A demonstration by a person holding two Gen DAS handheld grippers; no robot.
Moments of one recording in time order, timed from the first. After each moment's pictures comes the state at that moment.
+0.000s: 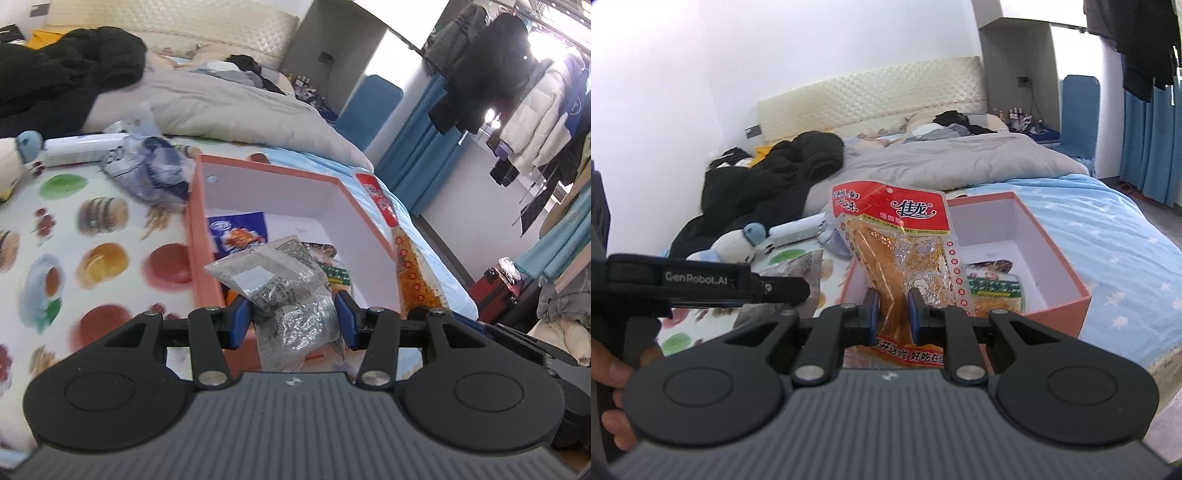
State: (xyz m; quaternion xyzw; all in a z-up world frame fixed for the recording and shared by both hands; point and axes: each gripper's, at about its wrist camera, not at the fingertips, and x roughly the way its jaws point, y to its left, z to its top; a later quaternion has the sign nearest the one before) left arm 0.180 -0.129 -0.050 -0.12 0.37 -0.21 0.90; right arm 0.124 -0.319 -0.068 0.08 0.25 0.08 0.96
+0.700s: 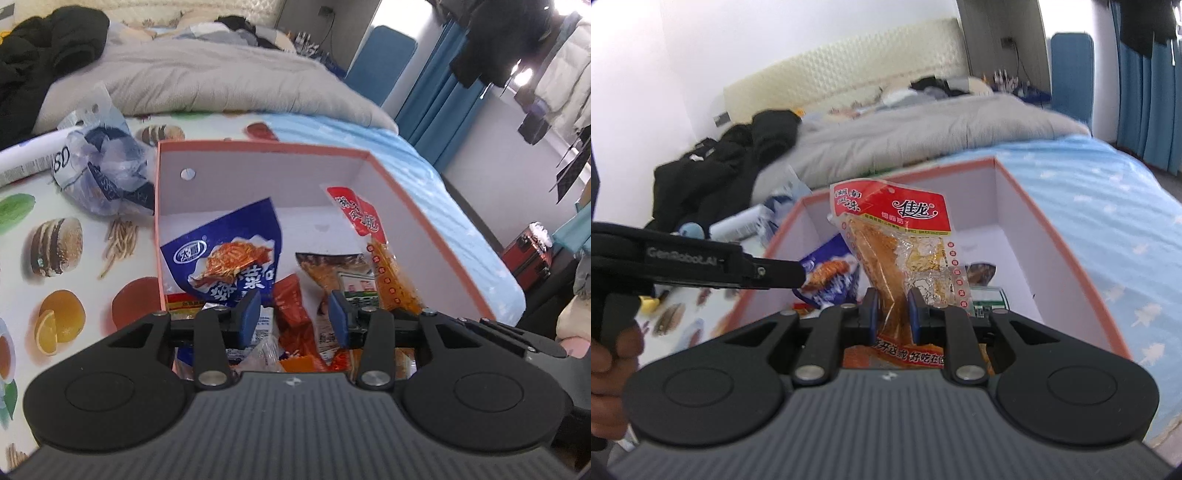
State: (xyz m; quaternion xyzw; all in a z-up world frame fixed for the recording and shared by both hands) left arm 0.349 -0.195 -0.120 -0.07 0.43 -0.21 0.88; right arm 0.265 -0.370 -0.145 0.11 0.30 0.07 0.95
